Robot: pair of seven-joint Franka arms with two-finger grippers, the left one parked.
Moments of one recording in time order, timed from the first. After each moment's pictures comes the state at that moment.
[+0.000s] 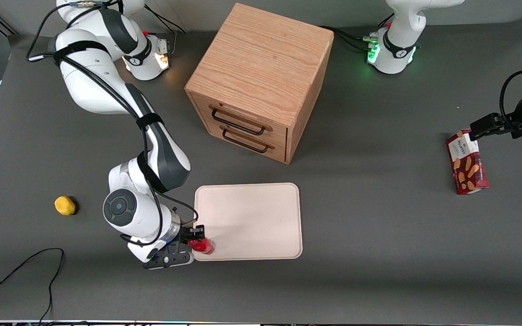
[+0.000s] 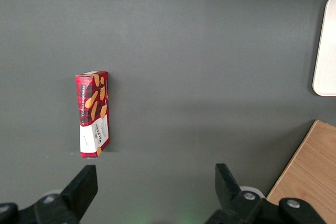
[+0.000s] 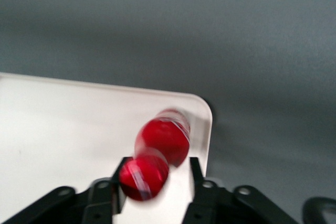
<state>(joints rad) 0.27 0.95 0.14 -0.95 -0.03 2.05 0.26</state>
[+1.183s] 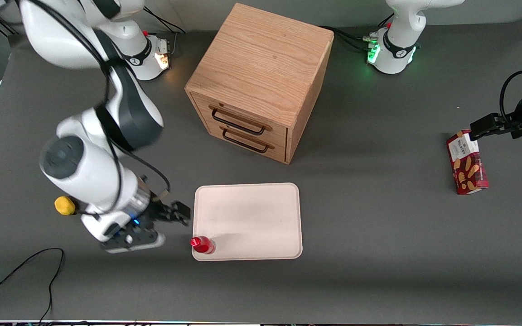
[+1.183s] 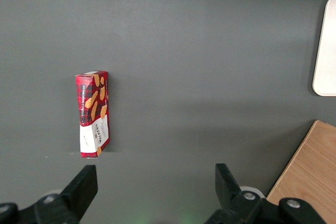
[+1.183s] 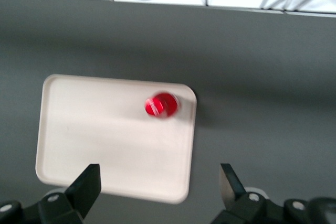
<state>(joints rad) 0.24 0.57 0.13 -1.15 -0.03 1.88 0.28</state>
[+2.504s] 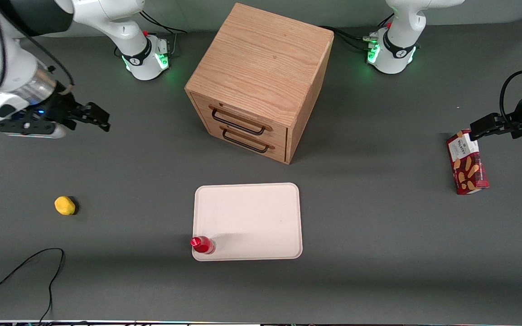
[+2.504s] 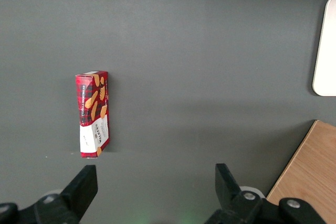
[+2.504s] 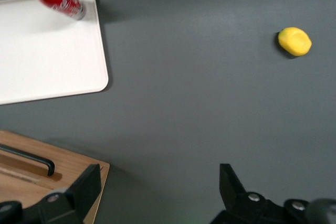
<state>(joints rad) 0.20 -0.15 -0.06 -1.88 0.01 1.74 0.28</state>
